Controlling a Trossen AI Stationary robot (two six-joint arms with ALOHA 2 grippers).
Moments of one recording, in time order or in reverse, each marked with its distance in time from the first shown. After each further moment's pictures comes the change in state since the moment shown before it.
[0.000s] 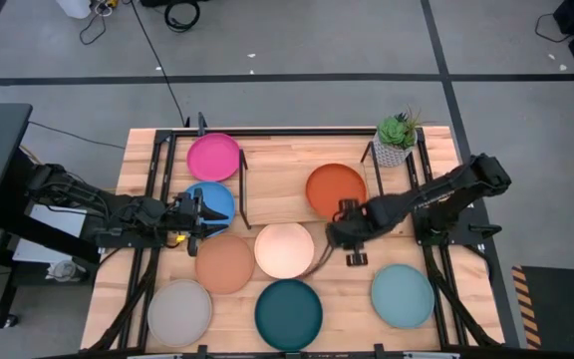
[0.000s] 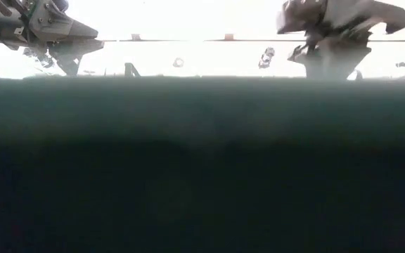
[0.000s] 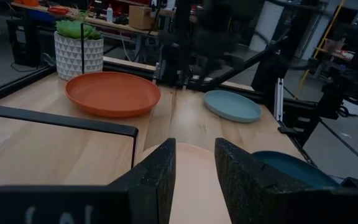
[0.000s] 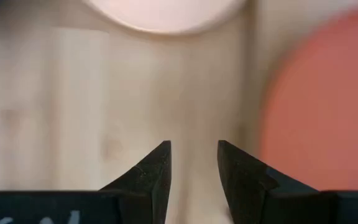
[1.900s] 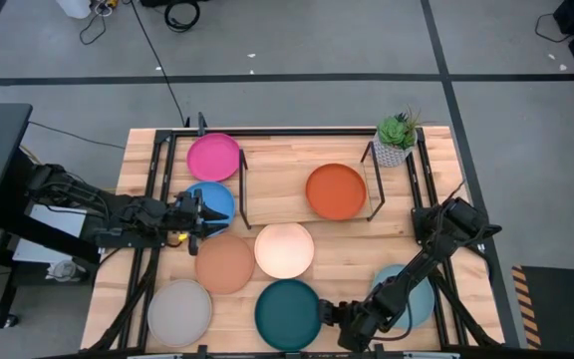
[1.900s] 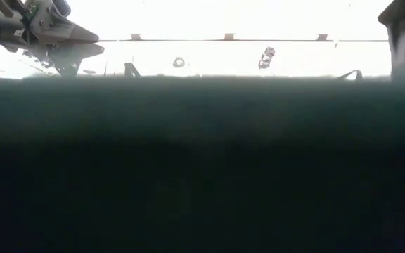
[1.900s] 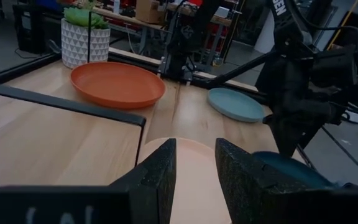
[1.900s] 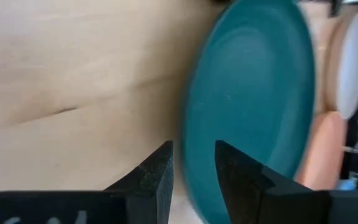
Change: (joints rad) left arm 0.001 0.000 0.000 -0.030 -0.015 -0.070; right arm 0.491 0.418 0.000 0.757 0.268 -0.962
